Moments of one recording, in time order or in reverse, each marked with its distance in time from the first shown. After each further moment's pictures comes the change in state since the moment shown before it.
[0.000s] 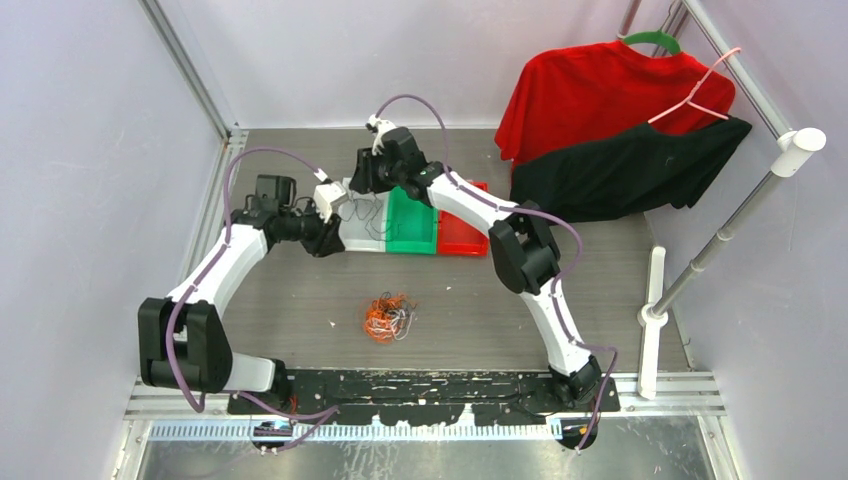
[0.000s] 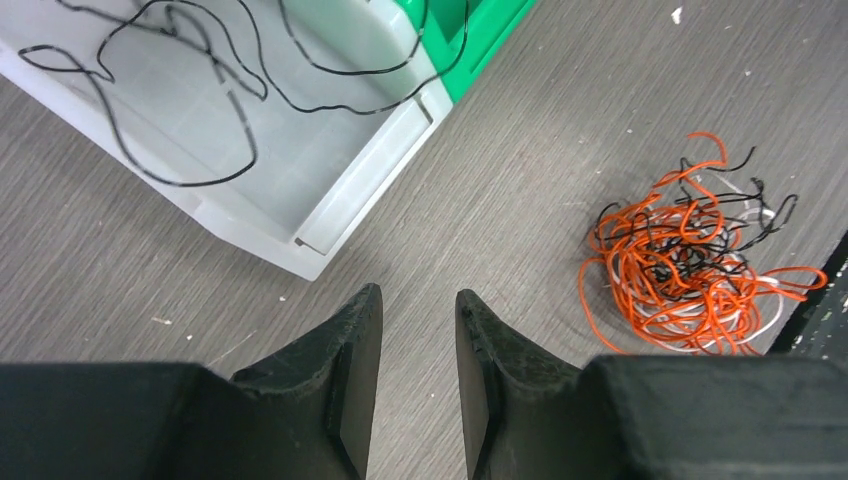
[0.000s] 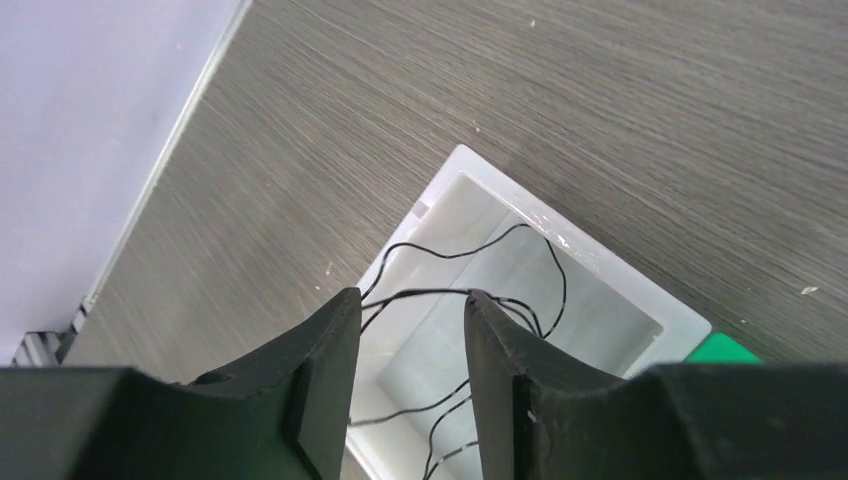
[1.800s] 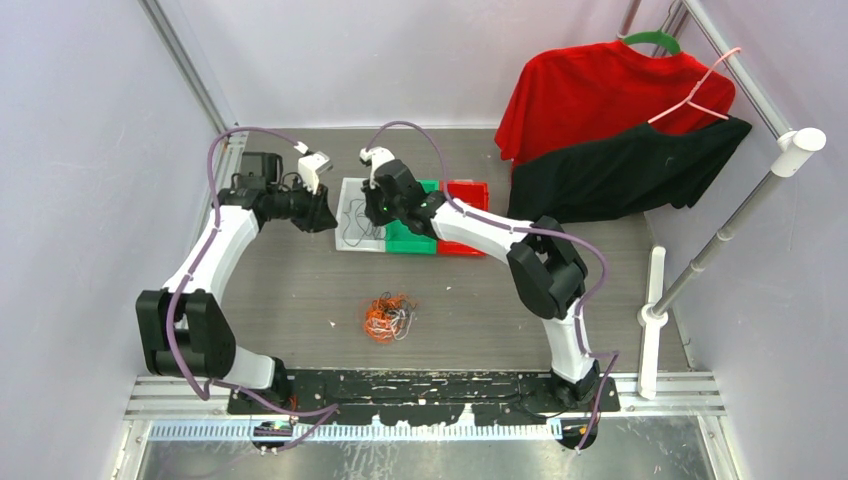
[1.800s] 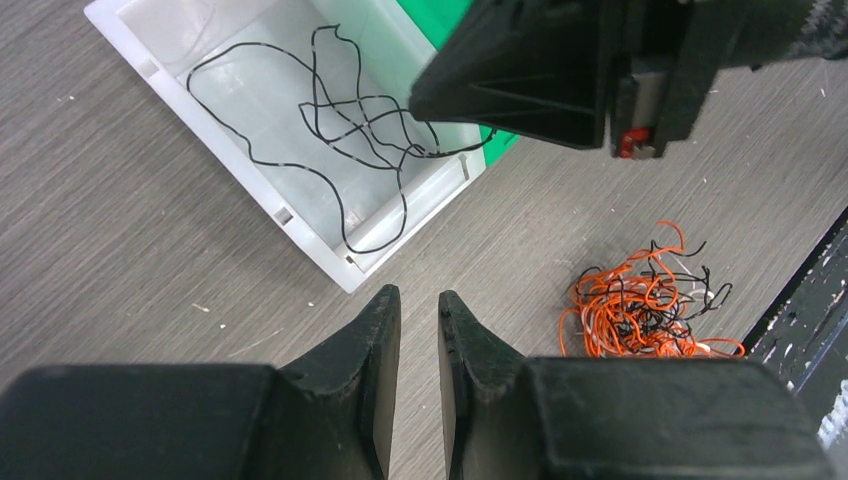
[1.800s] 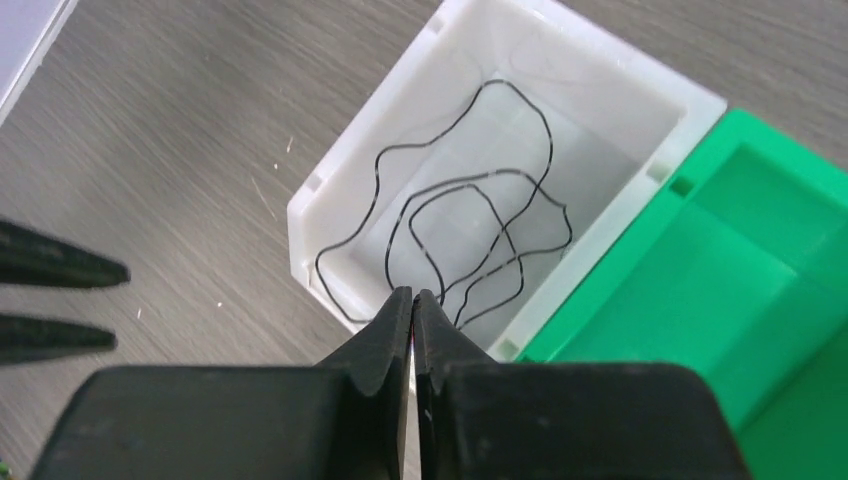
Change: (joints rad) left arm 0.061 0.071 0.200 -0.076 0.024 -0.185; right arm 0.116 -0.305 -0.415 0.034 0.241 -0.121
